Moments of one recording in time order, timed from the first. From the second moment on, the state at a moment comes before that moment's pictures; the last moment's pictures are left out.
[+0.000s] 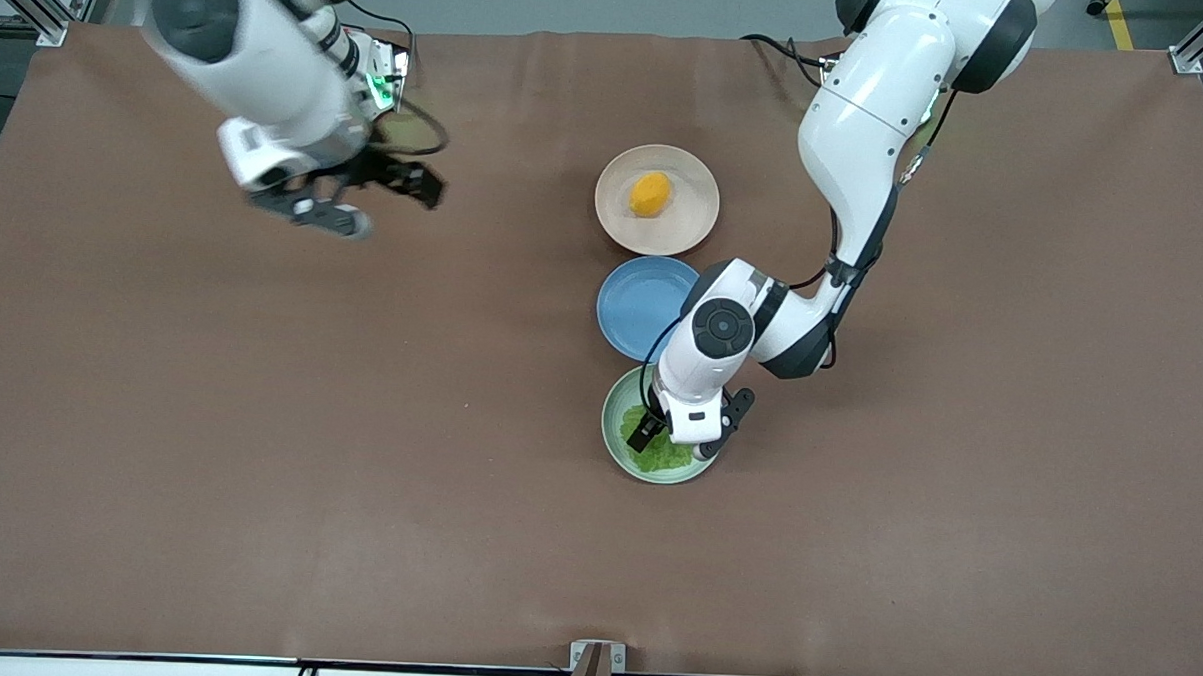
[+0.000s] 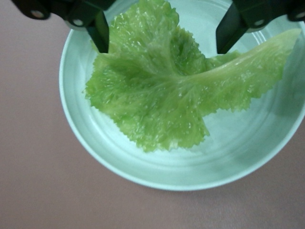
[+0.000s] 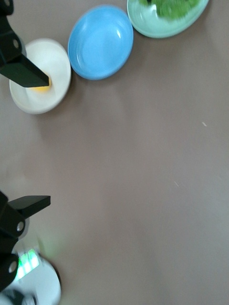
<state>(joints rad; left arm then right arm) -0.56 0.87 -0.07 -1.41 -0.05 2.45 -1.49 0.57 -0.02 -0.02 -1.83 0.18 1.70 0.88</state>
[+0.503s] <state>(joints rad) -0.56 0.88 -0.07 -1.41 -0.08 2.46 -1.49 0.98 0.13 -0.02 -1.94 0.16 2.09 1.38</state>
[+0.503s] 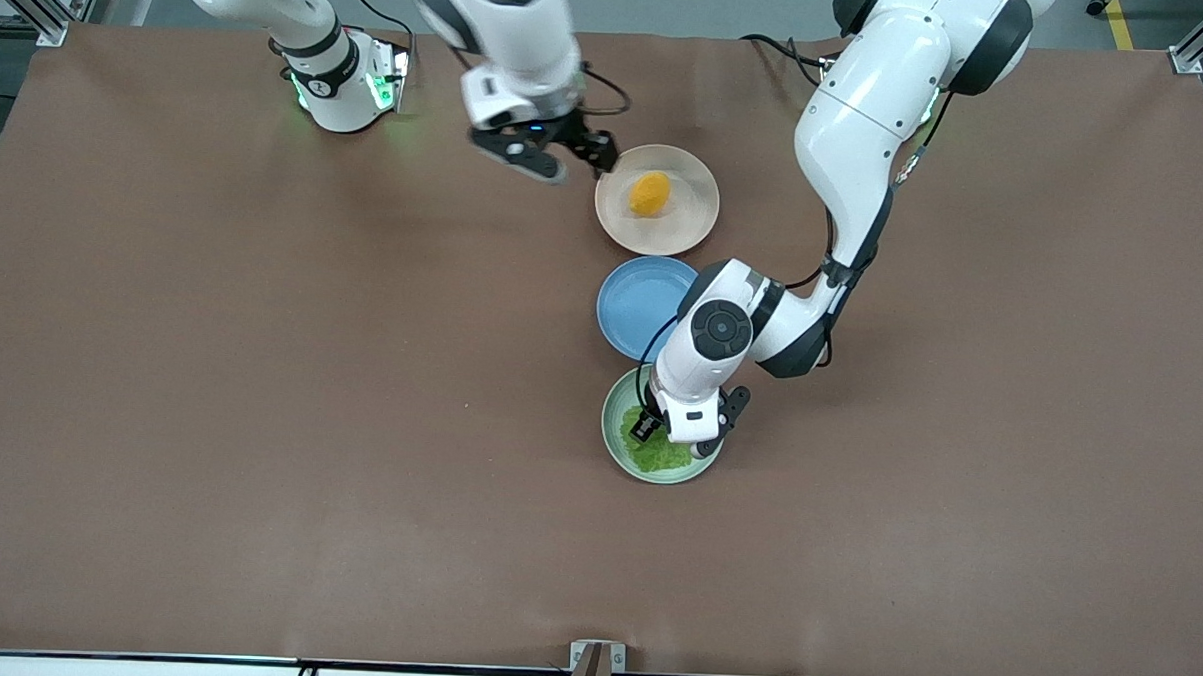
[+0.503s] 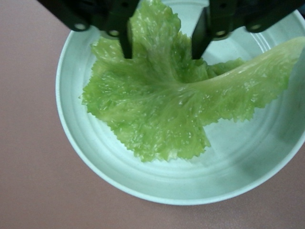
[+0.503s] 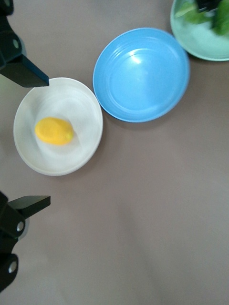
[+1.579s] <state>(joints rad) -0.55 0.80 -0.07 -1.38 -0.08 2.32 -1.49 1.20 0.53 -0.03 -1.86 0.02 2.37 1.77</state>
